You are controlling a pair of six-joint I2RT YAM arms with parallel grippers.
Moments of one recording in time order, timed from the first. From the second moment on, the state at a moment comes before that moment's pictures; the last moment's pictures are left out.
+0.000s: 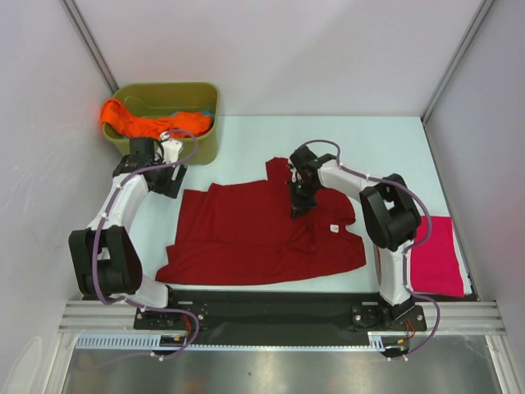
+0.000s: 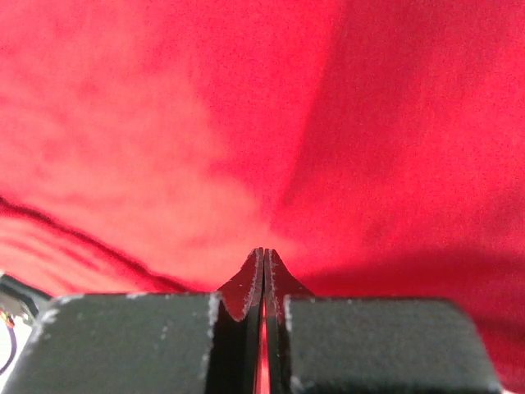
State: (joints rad) left arm 0.09 1.49 1.14 -0.59 0.06 0.45; right arm 0.54 1.99 1.45 -0.75 -0.28 0.38
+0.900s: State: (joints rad) left arm -0.08 1.79 1.27 -0.50 -0.04 0.34; right arm 0.12 1.42 0.78 -0.76 -0.02 0.55
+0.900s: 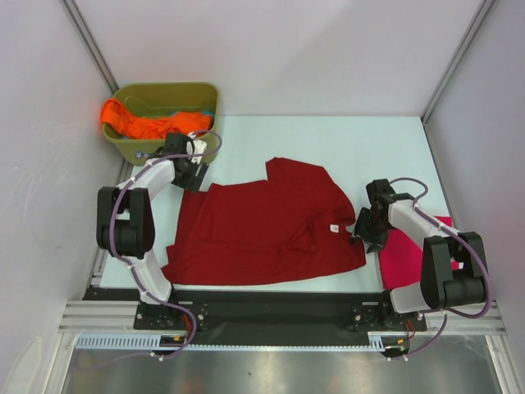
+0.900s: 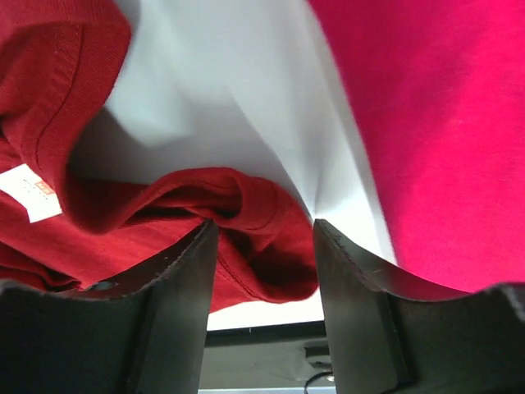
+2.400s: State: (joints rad) left arm 0.05 1.94 1.23 -0.27 -0.21 0.51; right arm 0.12 1.19 0.65 -0.85 0.06 0.83
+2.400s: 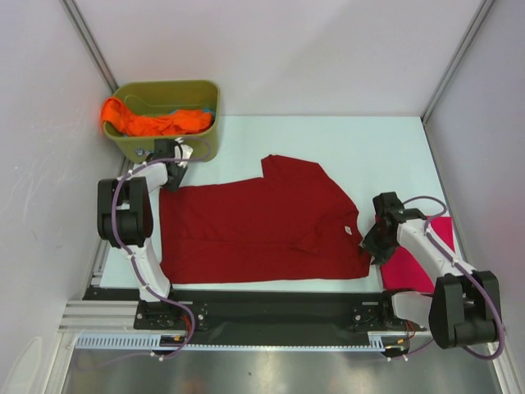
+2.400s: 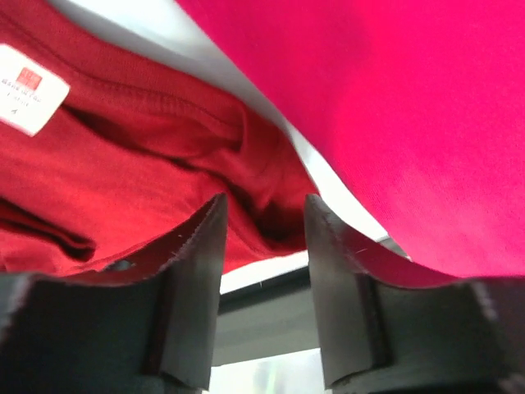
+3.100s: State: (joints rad) left arm -0.42 1.41 1.19 -0.66 0.26 0.57; right arm 0.26 1.16 0.72 -0.65 -0.13 0.69
